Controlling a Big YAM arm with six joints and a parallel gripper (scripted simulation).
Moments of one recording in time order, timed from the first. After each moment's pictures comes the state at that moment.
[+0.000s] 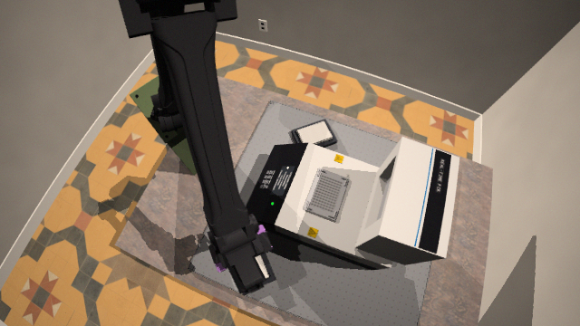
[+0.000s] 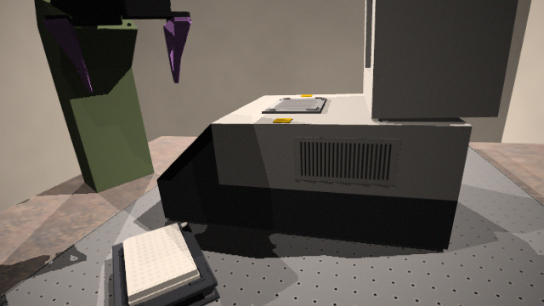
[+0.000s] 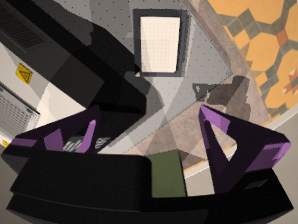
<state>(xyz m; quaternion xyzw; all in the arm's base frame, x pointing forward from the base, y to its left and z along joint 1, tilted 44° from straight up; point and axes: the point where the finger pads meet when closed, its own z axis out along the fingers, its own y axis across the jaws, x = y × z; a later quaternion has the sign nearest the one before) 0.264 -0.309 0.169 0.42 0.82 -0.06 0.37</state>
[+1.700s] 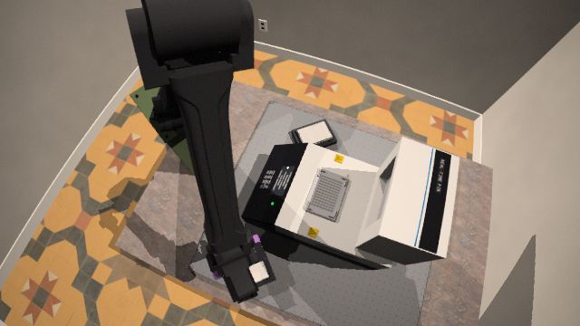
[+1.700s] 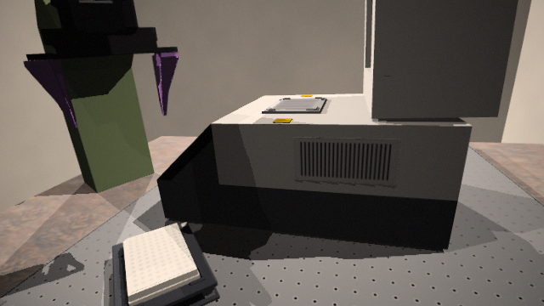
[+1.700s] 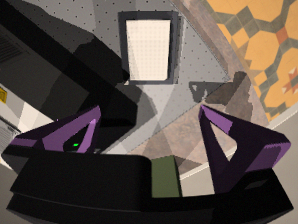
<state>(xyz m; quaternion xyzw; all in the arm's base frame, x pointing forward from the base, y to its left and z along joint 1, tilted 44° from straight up) 0.271 -0.346 0.145 0.43 0.82 -0.06 0.36</state>
